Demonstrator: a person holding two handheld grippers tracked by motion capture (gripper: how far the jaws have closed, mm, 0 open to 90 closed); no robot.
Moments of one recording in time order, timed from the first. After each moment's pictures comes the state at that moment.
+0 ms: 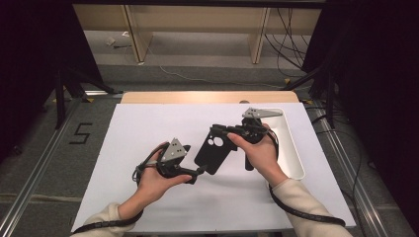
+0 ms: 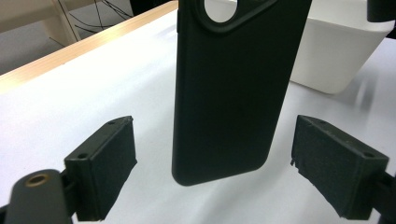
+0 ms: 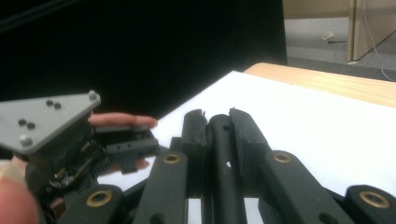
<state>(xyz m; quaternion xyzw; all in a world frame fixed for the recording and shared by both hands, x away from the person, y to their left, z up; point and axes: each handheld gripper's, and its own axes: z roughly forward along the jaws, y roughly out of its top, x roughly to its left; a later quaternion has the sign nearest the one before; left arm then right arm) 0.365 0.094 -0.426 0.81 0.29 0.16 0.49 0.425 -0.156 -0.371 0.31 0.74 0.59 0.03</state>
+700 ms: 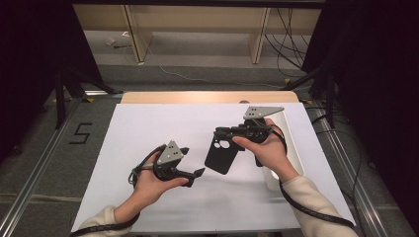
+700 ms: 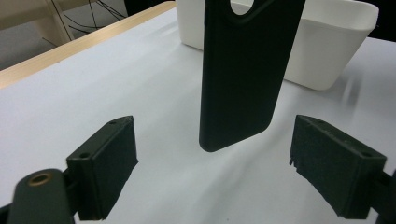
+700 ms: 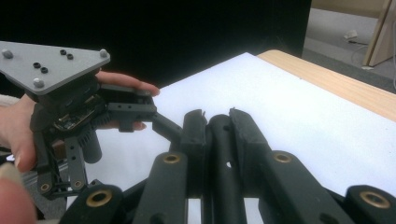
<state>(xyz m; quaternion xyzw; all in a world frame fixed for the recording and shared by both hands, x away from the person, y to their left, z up) 0.358 0.101 -0.427 0.81 0.28 0.15 0.50 0.426 -0.168 -0.358 0.23 0.80 0.55 0.04</state>
